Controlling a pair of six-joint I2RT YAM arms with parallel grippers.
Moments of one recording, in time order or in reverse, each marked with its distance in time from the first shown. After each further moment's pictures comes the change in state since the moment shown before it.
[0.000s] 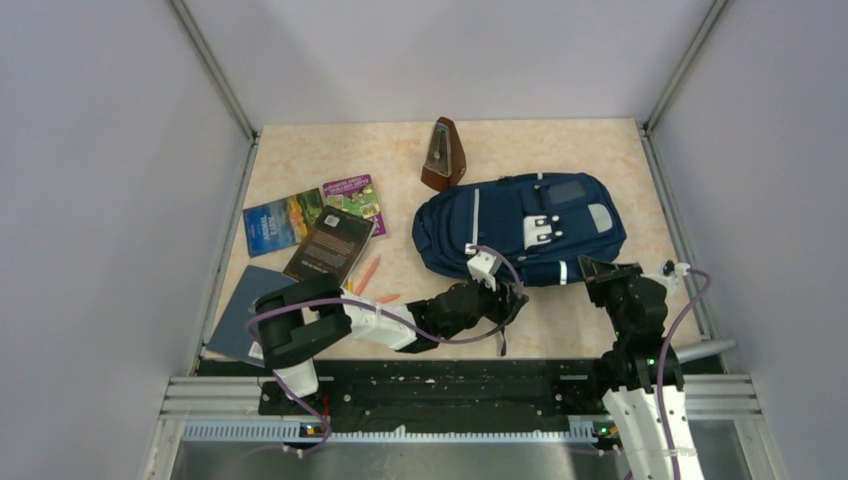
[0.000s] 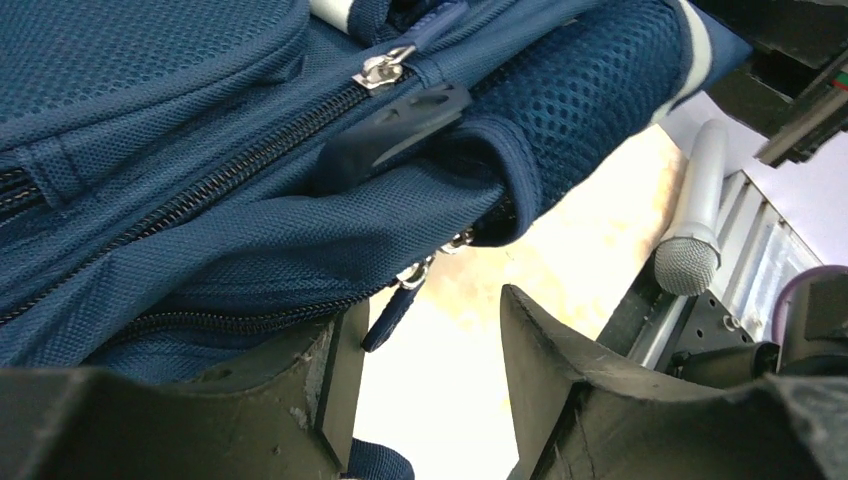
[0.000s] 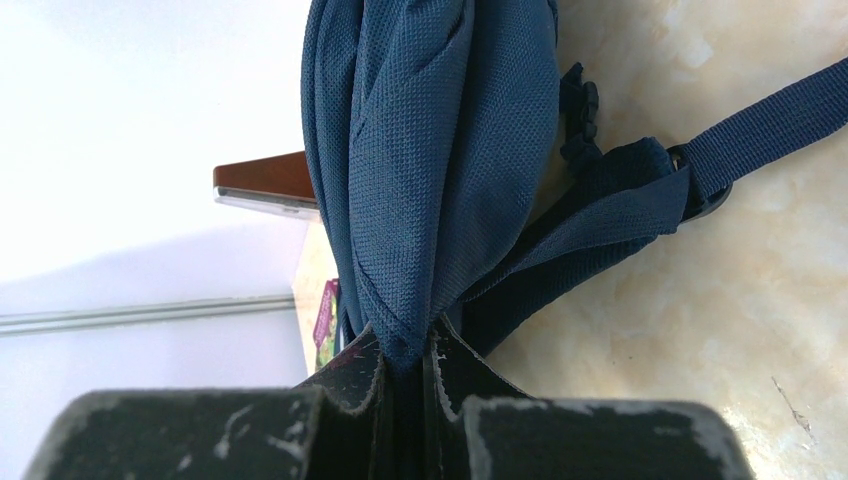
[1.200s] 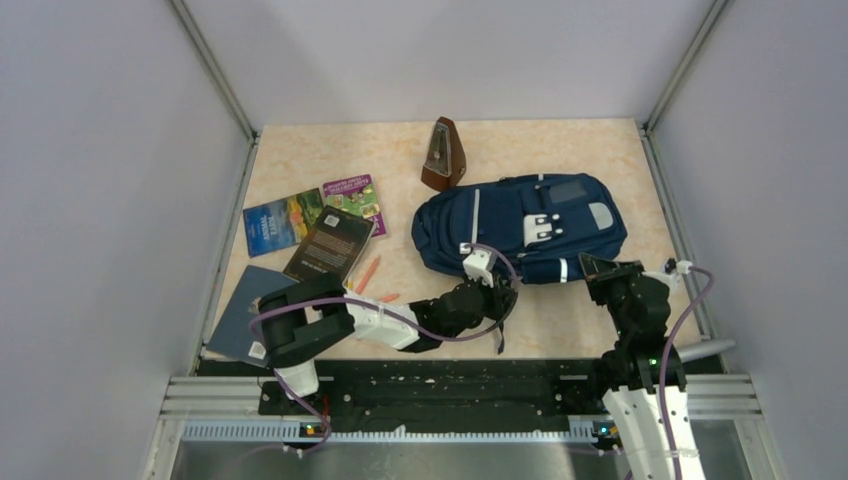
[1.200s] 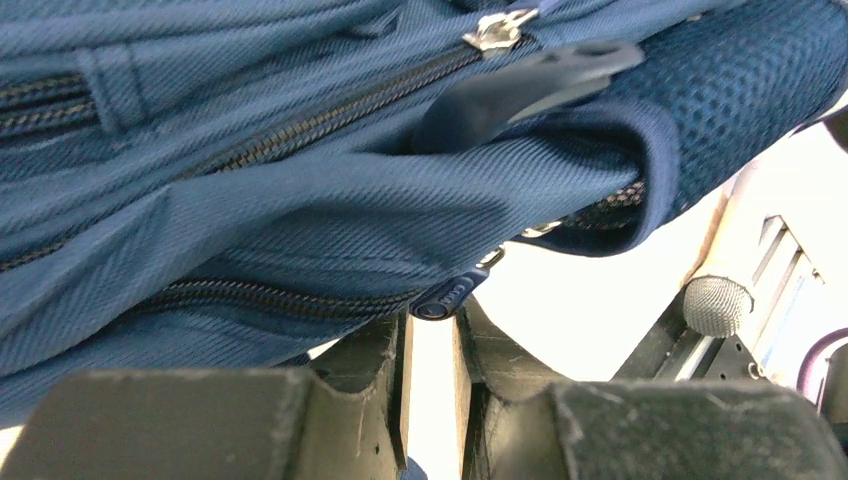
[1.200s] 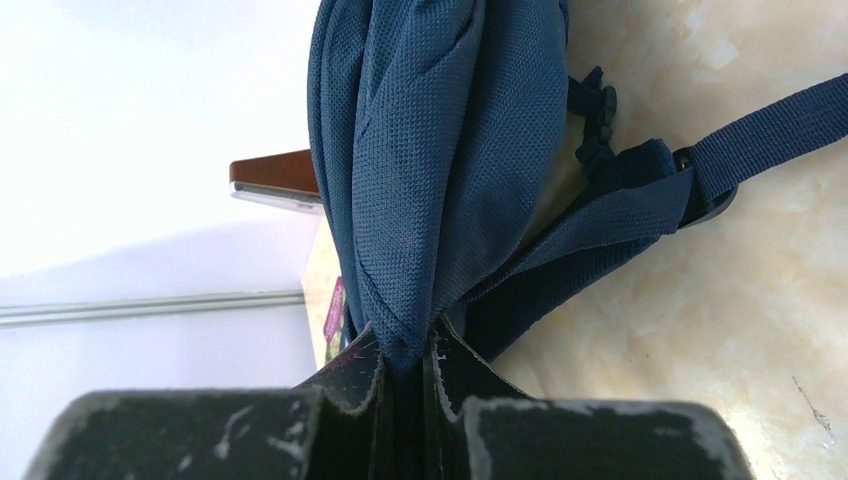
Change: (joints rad) left arm 0.000 0.026 0.042 -0.081 -0.115 -0.095; right arm 0.000 0.006 0.029 -0.005 -0.013 0.000
